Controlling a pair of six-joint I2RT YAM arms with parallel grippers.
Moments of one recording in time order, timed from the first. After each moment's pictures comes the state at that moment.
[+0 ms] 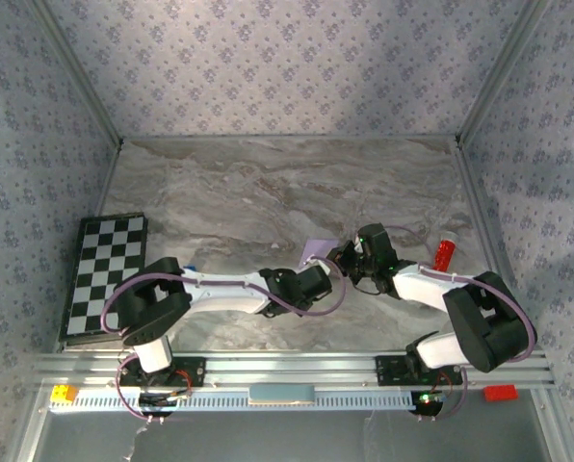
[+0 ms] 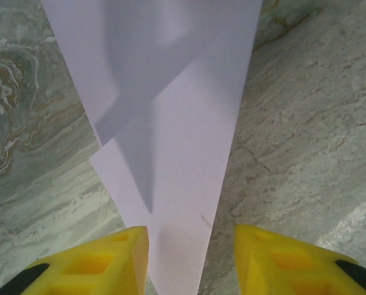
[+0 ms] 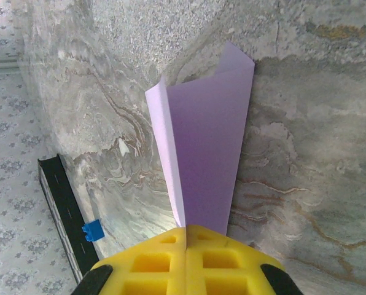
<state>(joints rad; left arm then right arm) -1.22 1.74 1.01 -0.37 -0.39 -0.34 0.46 1.38 0.46 0.21 -0.37 1.22</state>
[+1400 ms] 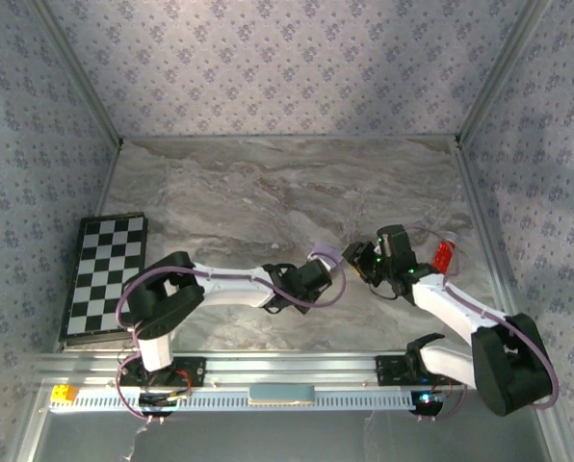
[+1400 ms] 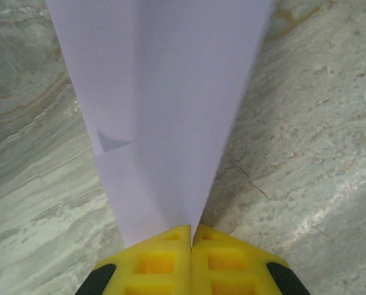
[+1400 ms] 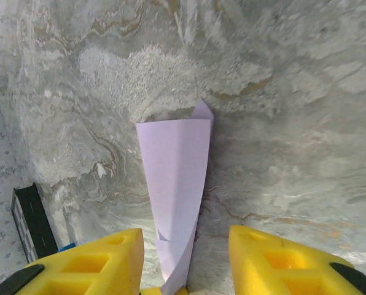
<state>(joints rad) -1.16 1.81 1.02 -0.31 -0.24 -0.36 0.35 1.12 0.45 -0.11 -0.28 1.10</state>
